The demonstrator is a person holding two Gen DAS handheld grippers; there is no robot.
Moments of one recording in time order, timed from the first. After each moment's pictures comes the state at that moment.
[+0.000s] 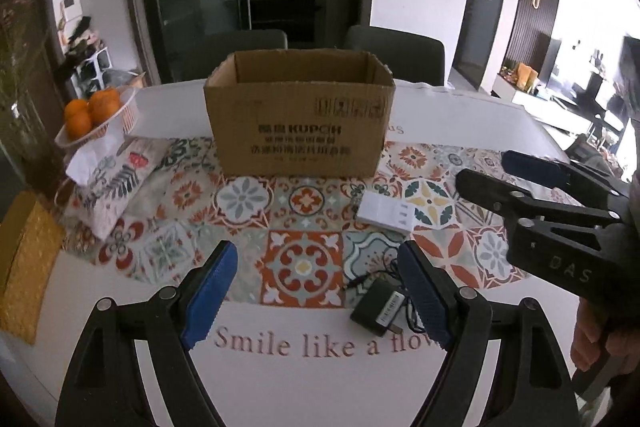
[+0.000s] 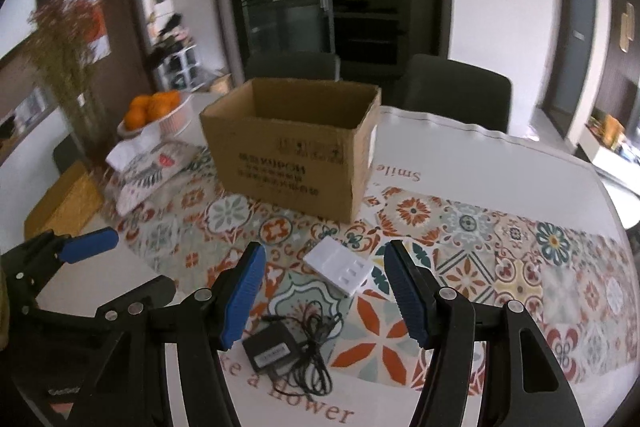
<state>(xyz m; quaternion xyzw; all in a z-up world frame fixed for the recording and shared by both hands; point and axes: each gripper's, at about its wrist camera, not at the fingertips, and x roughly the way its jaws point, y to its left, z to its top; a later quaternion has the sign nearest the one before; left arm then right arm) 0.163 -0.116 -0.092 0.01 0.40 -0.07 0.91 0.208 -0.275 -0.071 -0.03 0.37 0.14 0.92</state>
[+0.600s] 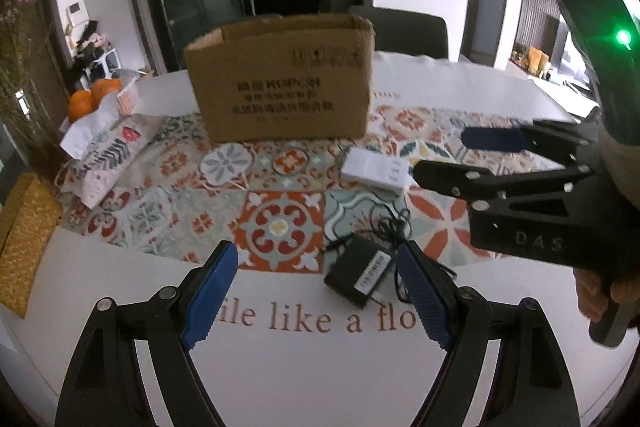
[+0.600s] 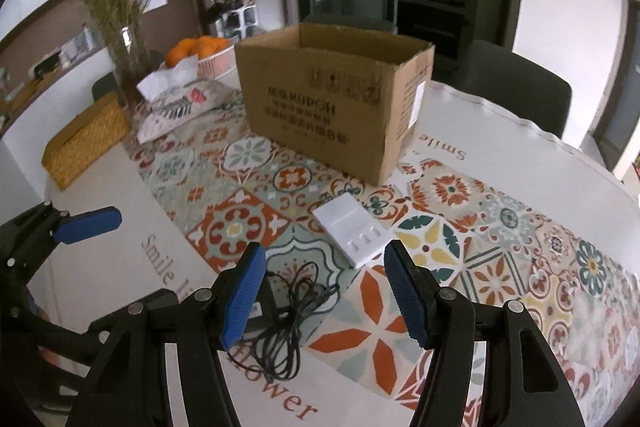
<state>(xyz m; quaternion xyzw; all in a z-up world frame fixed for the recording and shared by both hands) 0.141 -0.158 -0.147 0.04 0.40 -0.04 0.91 0.219 -0.290 -0.131 -0.10 0.39 0.24 0.88</state>
